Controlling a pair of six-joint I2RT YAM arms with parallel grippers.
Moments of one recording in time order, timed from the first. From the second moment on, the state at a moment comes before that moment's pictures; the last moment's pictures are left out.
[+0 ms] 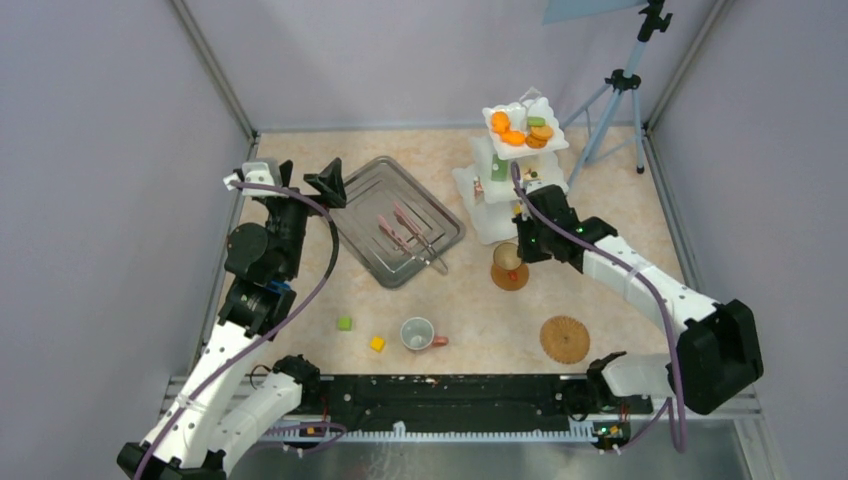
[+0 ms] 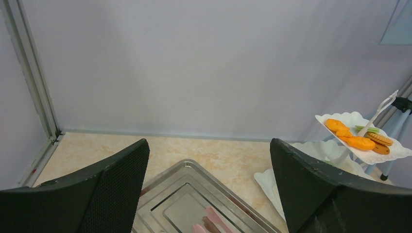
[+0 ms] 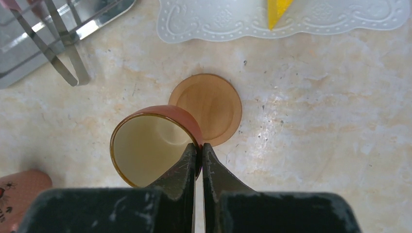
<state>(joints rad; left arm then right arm) -0.40 0.73 0.83 0.21 -0.28 -0.13 0.51 1.25 0.96 -0.59 0.09 0.26</state>
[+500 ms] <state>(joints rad) -0.40 0.73 0.83 0.21 -0.28 -0.13 0.41 1.40 0.95 -0.54 0.04 0.17</state>
